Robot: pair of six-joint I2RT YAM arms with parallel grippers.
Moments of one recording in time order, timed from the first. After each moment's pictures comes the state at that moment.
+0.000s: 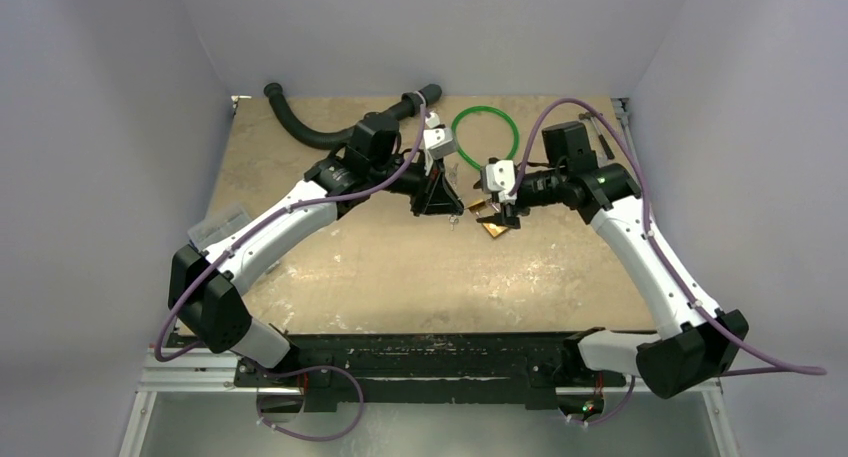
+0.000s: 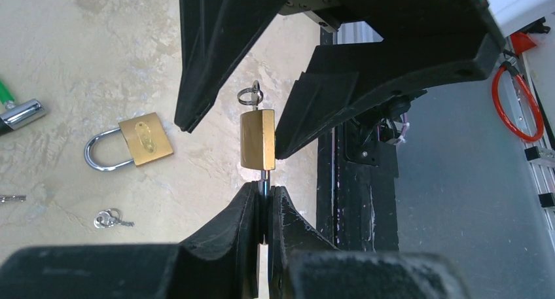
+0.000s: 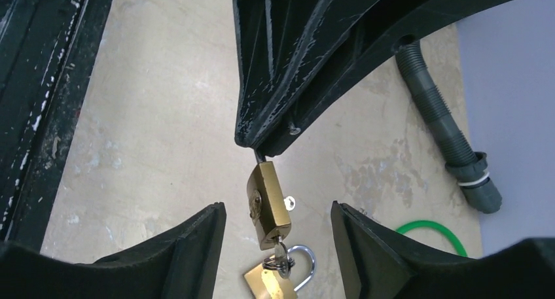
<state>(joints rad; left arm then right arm) -0.66 1.51 1.37 -0.31 0.85 0.02 0.35 1.25 1.32 -0.87 -0.87 -1.13</state>
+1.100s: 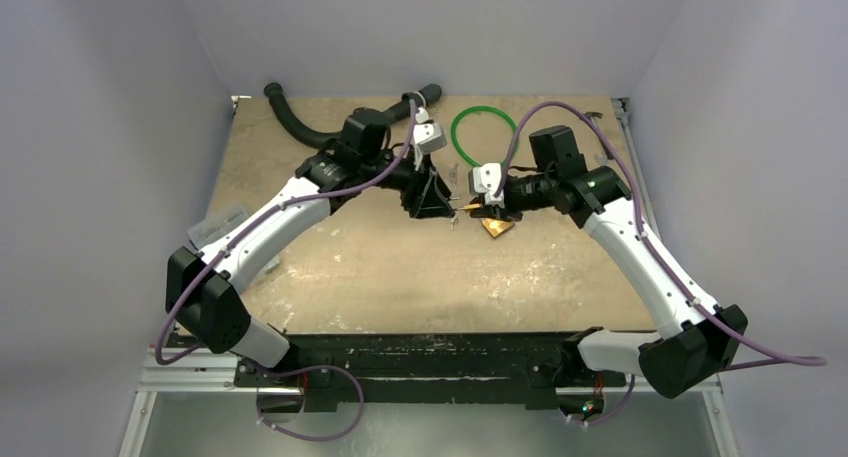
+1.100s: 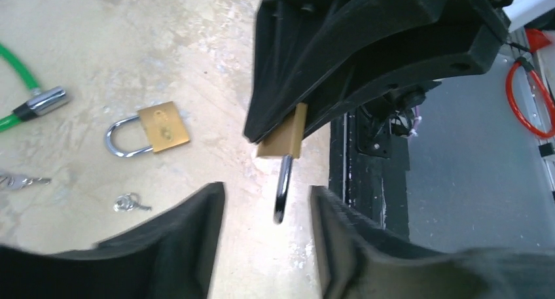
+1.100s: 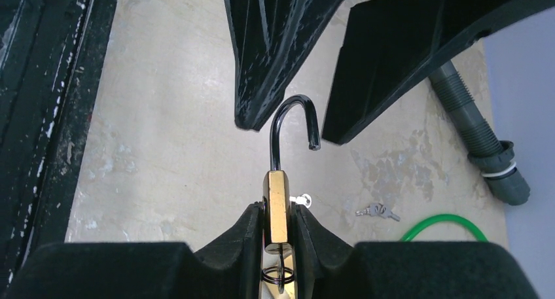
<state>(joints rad) -0.63 1.50 1.37 -0.35 0.86 0.06 0.43 1.26 1.31 -0.87 -0.77 -1.08</state>
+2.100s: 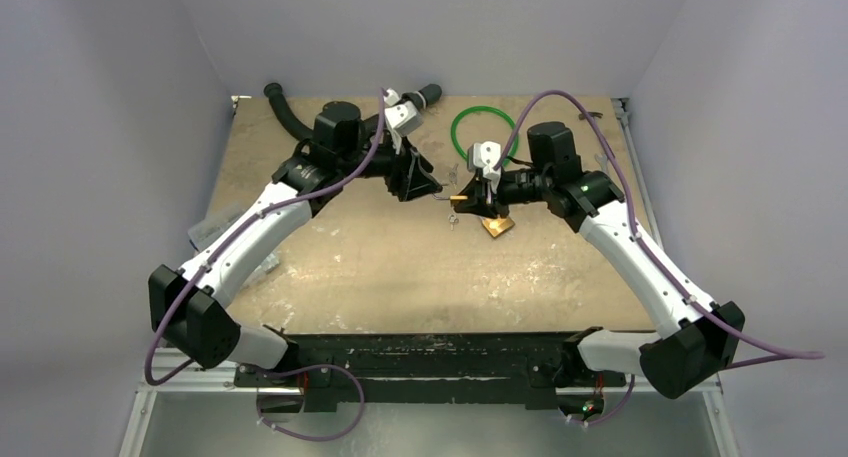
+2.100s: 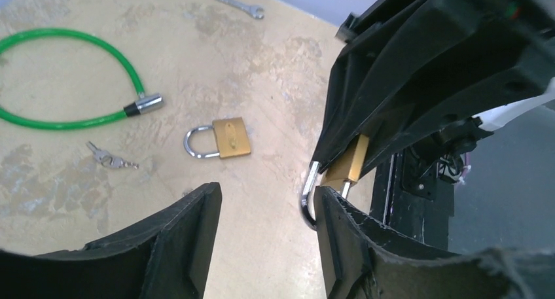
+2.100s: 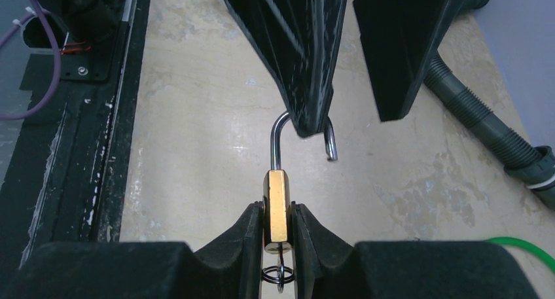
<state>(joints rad) -0.52 1.40 1.33 -0.24 0.75 -0.02 0.45 1.26 1.25 -0.60 -0.85 -0.67</state>
